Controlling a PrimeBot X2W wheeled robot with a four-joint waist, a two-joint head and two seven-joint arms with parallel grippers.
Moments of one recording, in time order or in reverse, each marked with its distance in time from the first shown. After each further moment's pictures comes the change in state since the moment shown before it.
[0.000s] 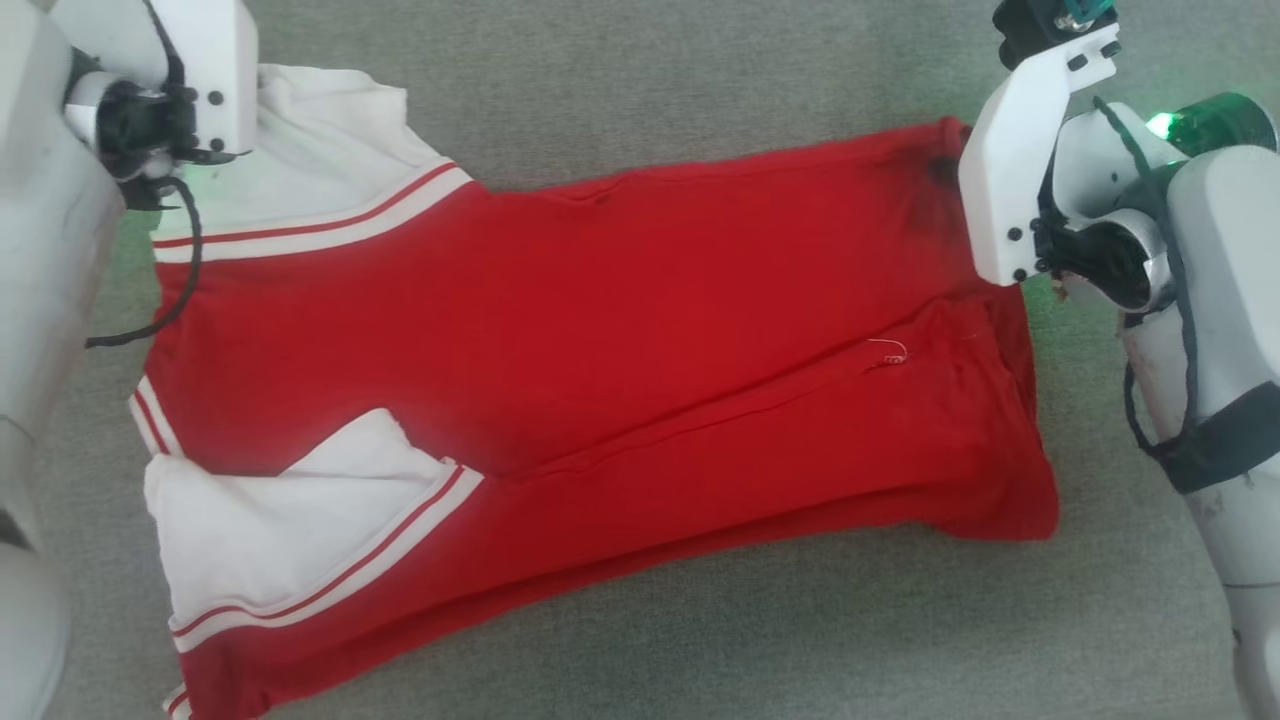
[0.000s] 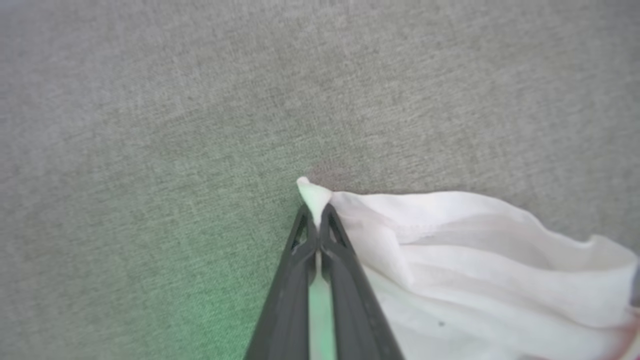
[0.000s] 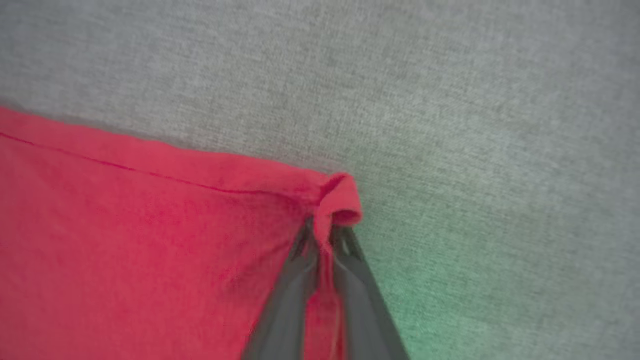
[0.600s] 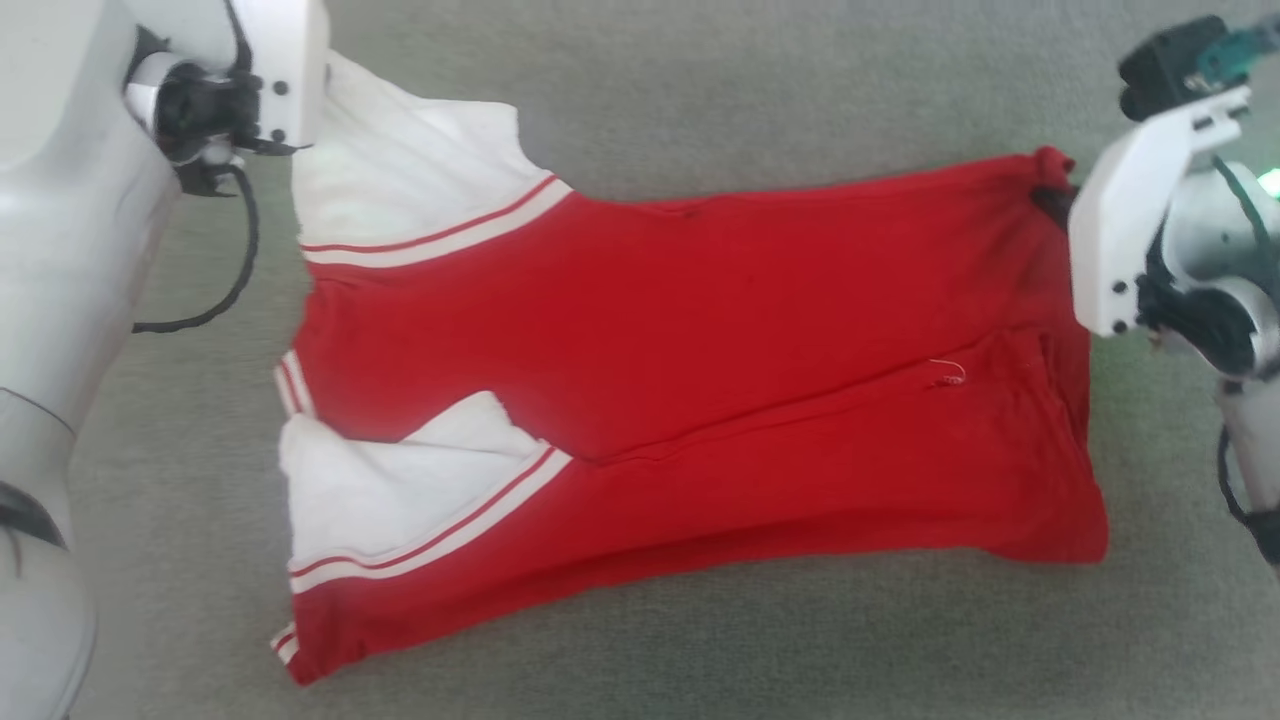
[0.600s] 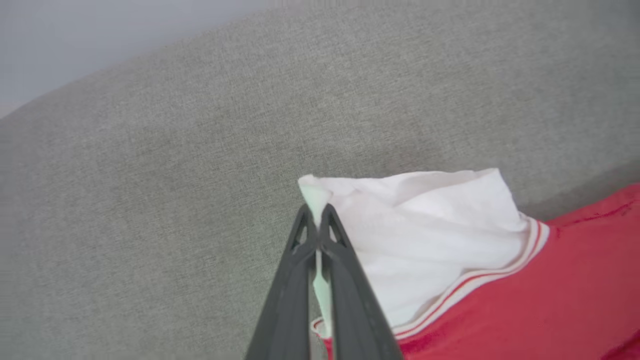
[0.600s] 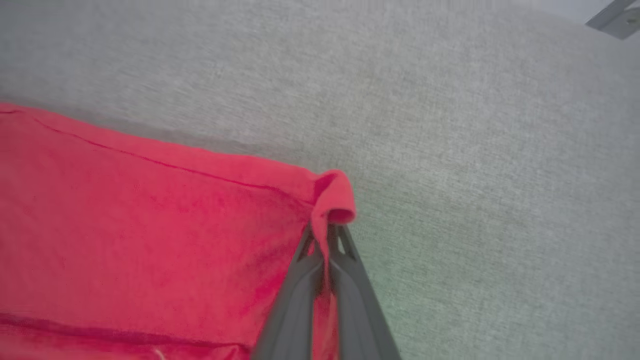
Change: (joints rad) left arm -0.017 -0.038 -0.017 -0.049 -0.029 -0.033 0.032; right arm 0.136 -0.114 -0.078 -0.132 0.011 0.000 -0.068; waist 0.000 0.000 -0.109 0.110
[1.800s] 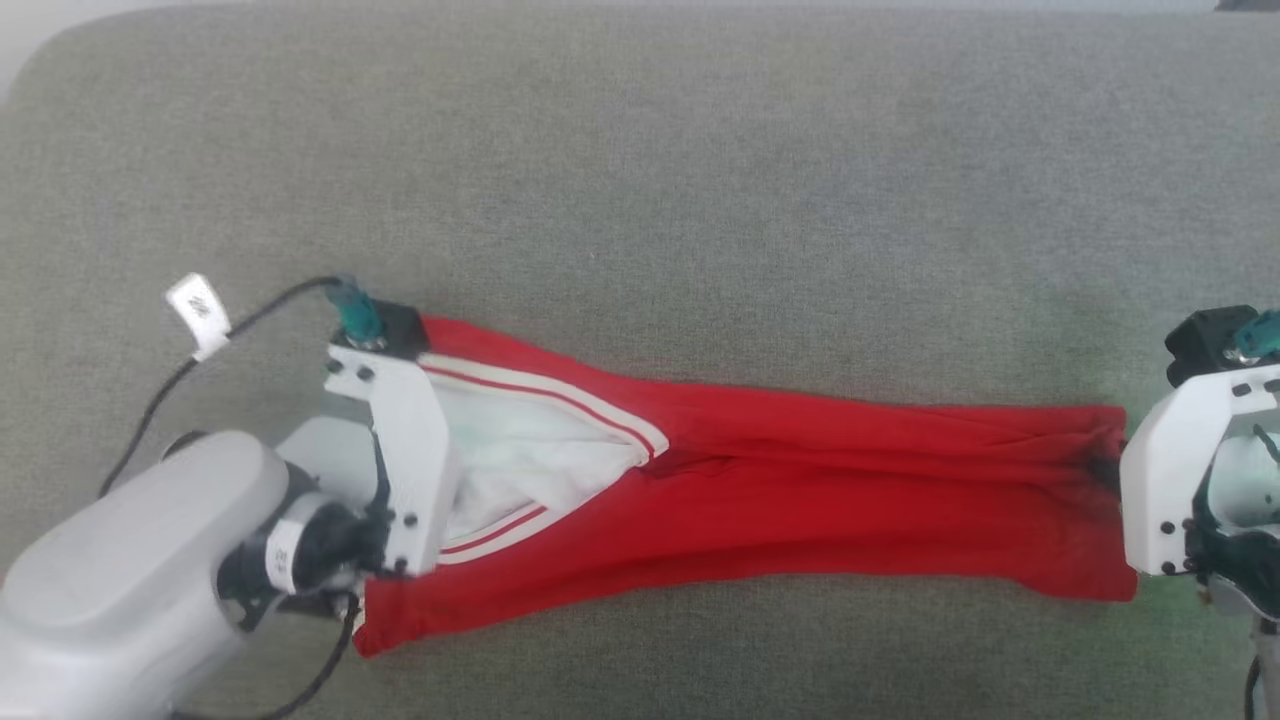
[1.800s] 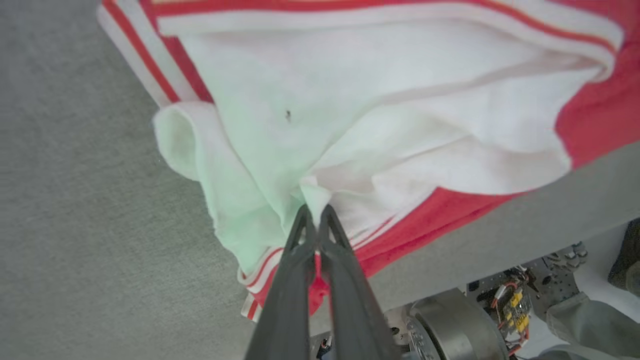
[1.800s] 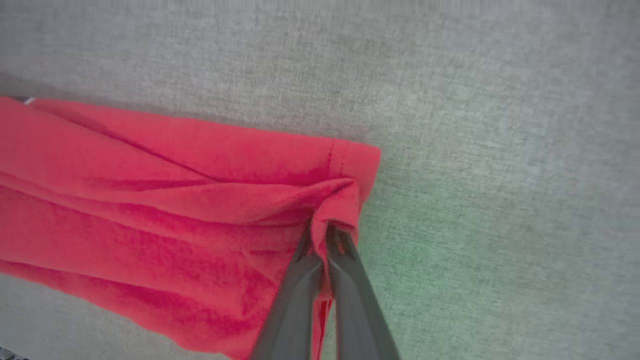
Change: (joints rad) left arm 0.643 0.363 -0.046 -1.104 -0.134 0.544 0.199; right arm 0.521 0.059 -0.298 -0.334 -0.063 0.000 0.244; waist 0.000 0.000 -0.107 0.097
